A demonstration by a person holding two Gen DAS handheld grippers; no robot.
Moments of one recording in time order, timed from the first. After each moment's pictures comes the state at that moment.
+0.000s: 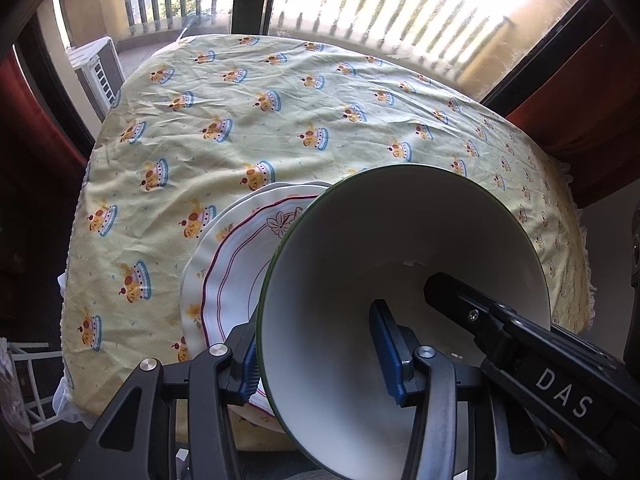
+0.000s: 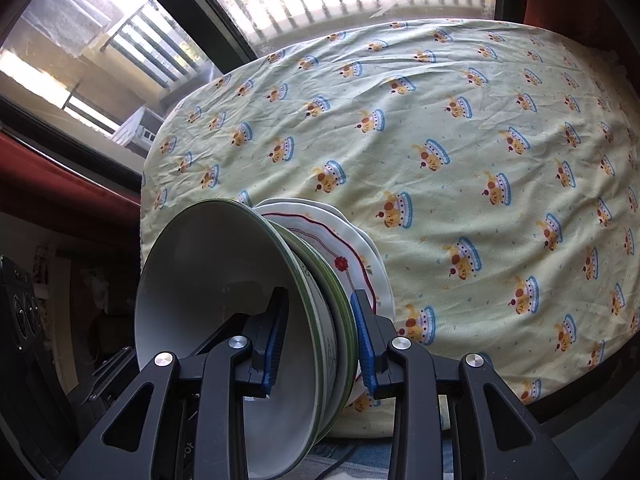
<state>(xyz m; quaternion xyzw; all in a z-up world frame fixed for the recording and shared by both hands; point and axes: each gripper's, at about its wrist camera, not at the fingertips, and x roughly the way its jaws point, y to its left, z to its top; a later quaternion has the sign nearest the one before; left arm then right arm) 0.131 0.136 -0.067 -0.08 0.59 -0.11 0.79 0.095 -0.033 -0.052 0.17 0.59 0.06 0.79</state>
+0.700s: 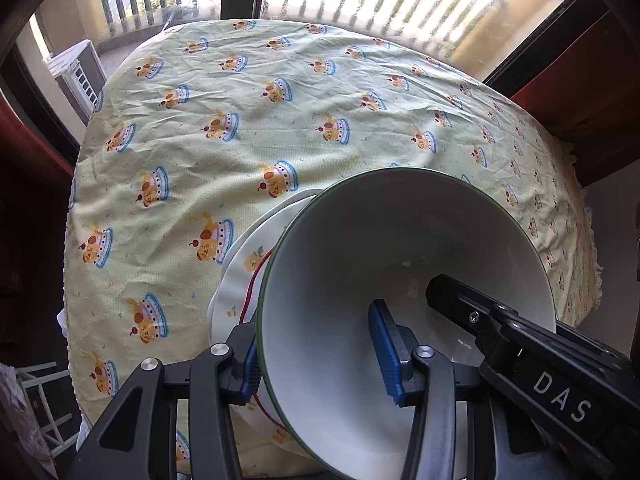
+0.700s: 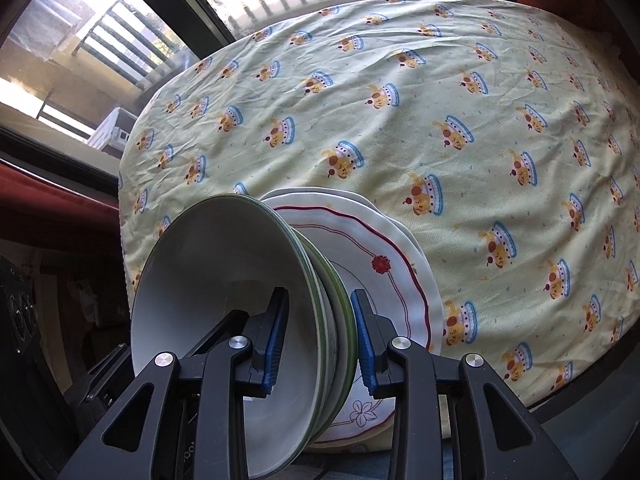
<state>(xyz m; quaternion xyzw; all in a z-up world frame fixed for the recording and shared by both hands) 0.162 0.159 -0.094 -0.06 0.61 -0.14 0.78 0.118 0.002 -0.078 0.18 0.61 0.01 0.77</state>
